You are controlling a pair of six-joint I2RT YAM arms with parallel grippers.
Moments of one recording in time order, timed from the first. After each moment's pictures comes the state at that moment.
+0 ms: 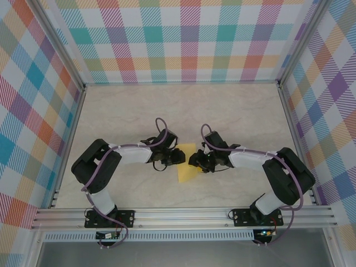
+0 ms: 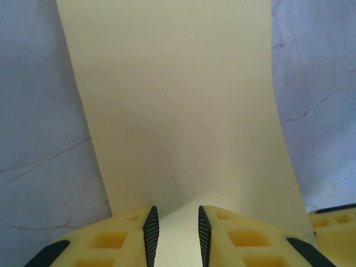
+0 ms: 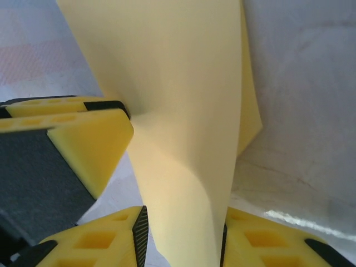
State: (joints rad) left arm -0.71 1.75 0.88 -0.14 0.30 -0.76; right arm 0.65 1.55 0.70 -0.18 -0.48 1.02
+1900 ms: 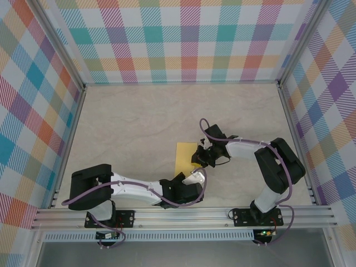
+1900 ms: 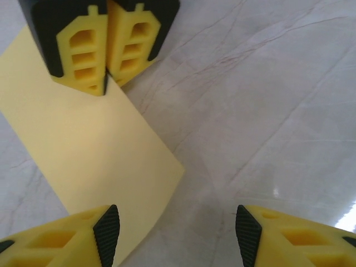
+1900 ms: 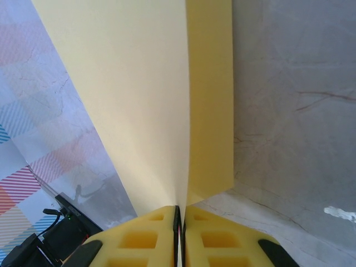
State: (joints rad) left arm -1.42 1.62 0.82 -0.27 -0.61 -0.34; right arm 0.57 1.67 0.82 -0.31 -0.60 0.89
